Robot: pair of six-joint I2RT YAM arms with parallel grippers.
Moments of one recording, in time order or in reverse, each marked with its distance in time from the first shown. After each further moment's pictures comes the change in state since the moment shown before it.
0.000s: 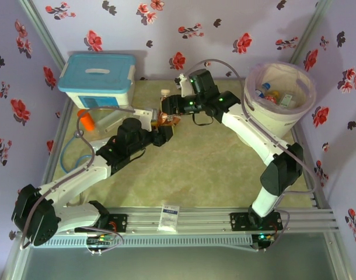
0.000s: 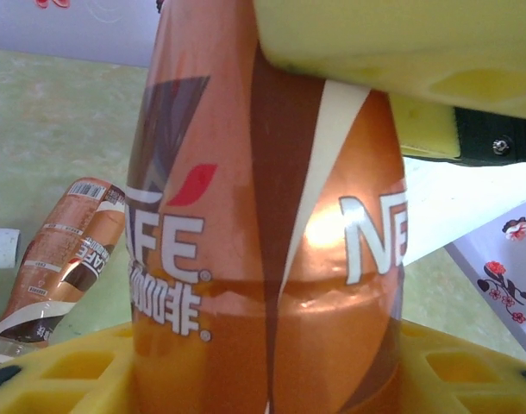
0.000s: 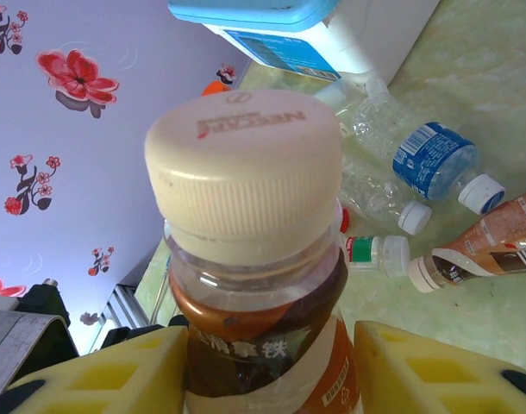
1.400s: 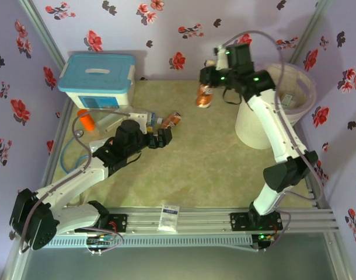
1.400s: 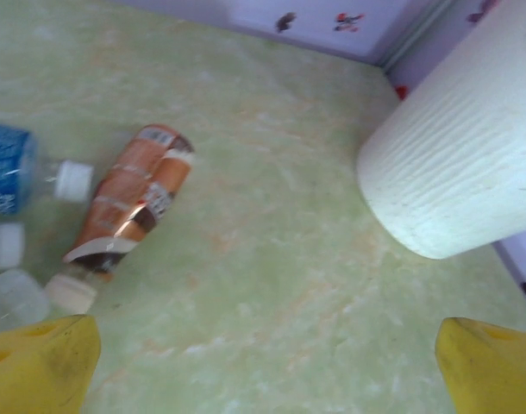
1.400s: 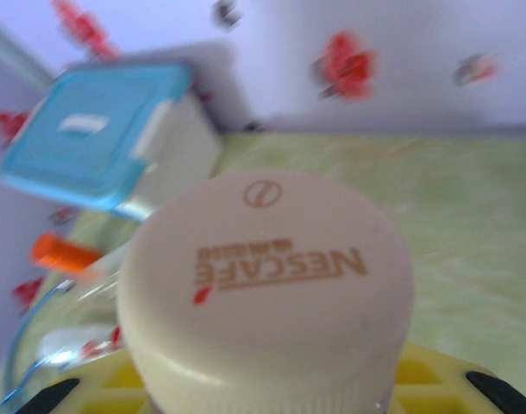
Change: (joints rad) left arm 0.039 -0.040 -0.020 -0.157 -0.072 -0.056; right arm -0.285 -0.015 0.346 -0.311 0.320 -0.184
